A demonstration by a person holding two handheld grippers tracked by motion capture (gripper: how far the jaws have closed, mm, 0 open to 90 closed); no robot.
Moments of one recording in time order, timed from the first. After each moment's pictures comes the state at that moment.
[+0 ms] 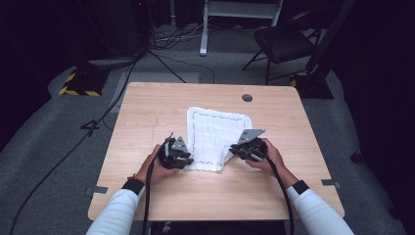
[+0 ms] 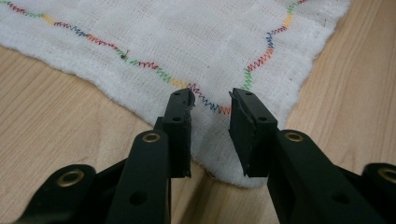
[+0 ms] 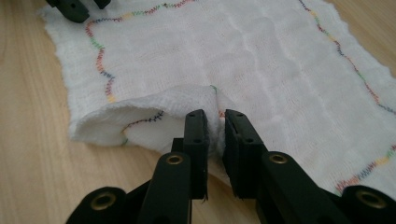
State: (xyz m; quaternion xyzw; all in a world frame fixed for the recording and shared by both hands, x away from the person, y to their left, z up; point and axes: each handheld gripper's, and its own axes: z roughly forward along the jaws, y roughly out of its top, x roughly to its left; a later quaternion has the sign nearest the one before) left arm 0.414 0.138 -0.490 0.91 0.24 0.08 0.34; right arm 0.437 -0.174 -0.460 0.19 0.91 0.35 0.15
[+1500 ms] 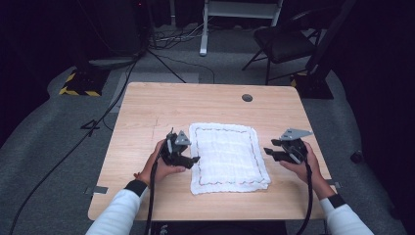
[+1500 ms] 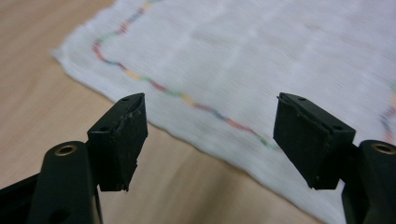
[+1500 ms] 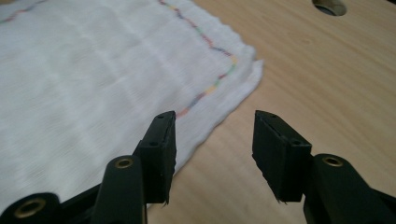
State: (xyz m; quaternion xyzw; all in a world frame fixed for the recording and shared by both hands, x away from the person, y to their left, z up) left arm 0.426 0.120 -0.462 0.87 0.30 0.13 0.36; right arm 0.433 -0.281 -0.447 0.33 0.85 0.35 0.19
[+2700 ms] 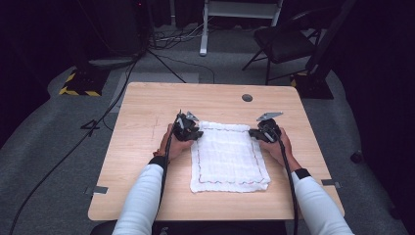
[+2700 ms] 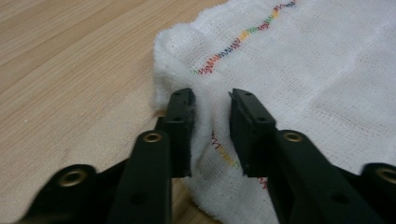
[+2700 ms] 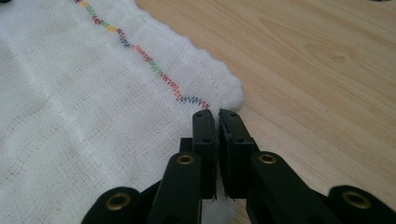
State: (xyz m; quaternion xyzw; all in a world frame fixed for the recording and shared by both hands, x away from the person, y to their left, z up) left arm 0.514 0.102 -0.494 0.86 0.35 0.10 0.35; right arm 0.519 -0.236 -0.487 0.37 0.85 0.34 0.16
